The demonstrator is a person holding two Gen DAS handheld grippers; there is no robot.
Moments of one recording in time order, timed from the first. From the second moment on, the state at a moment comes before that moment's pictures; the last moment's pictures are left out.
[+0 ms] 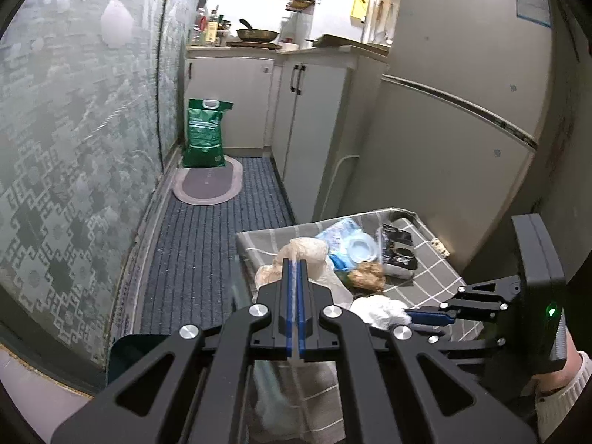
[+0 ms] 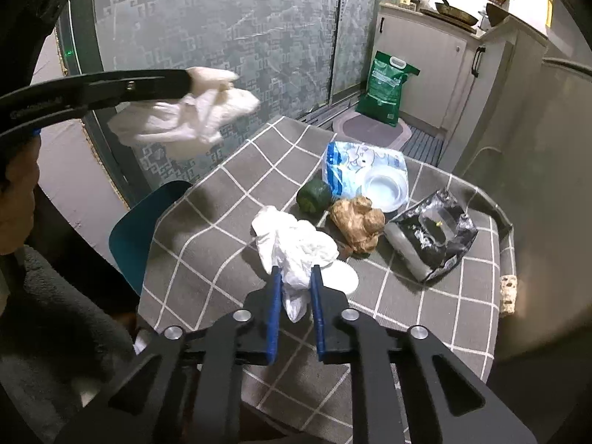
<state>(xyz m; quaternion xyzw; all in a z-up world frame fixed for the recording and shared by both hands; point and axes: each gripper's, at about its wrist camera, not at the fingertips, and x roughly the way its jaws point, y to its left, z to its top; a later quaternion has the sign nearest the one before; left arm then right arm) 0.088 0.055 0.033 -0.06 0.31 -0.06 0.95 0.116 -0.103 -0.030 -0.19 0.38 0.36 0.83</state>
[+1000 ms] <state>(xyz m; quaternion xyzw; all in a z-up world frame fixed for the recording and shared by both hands) 0.041 0.185 -0.055 -0.08 0.40 0.05 0.91 0.091 0.000 0.017 -0.17 0.32 0.43 0.82</state>
